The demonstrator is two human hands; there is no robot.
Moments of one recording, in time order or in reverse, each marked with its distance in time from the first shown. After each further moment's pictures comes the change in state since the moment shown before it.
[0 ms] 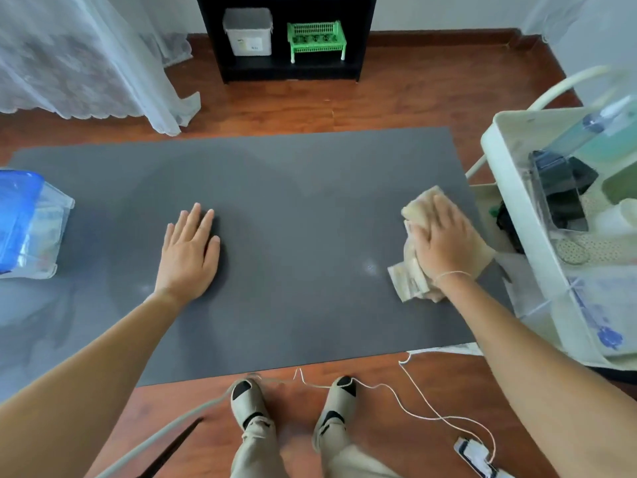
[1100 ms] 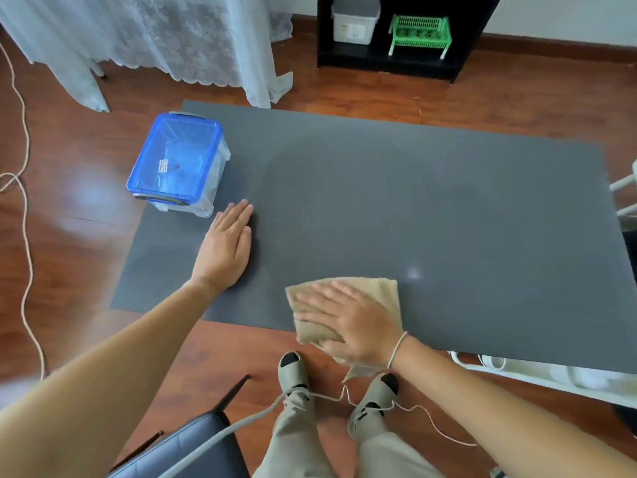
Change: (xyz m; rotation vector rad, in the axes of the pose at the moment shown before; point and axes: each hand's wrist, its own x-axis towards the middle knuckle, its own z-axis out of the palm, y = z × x) left_hand -0.071 -0.129 -0.058 -0.177 0.080 -0.086; right_hand -0.159 -0.244 0.061 0.073 -0.313 -1.219
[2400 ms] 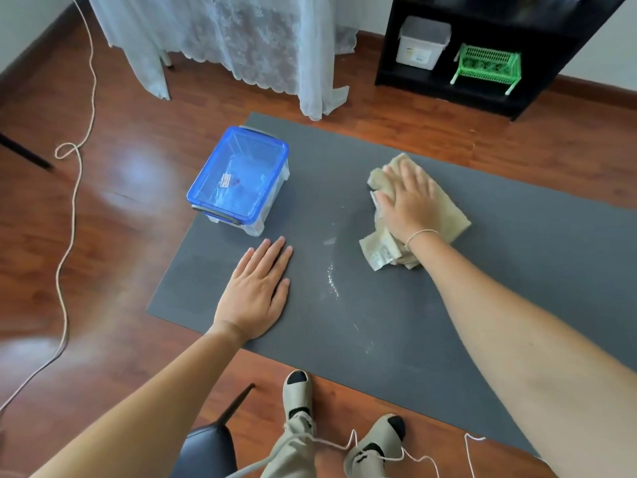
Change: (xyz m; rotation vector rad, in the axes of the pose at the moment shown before) left_hand -0.027 -0.026 0.004 0.292 -0.077 -0.012; right_hand 0.175 0.160 -0.044 -0.022 0.118 0.725
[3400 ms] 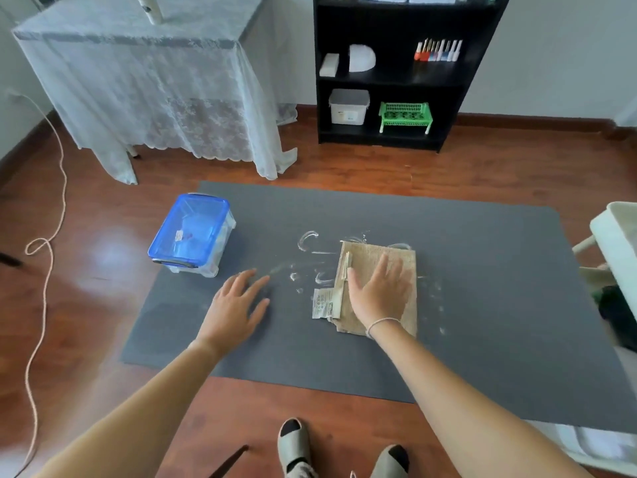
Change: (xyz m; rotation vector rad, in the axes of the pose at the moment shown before) left_hand 0.010 0.048 -0.029 -0.051 -0.030 0.033; right_hand -0.151 0.021 -0.025 0.316 0.042 0.569
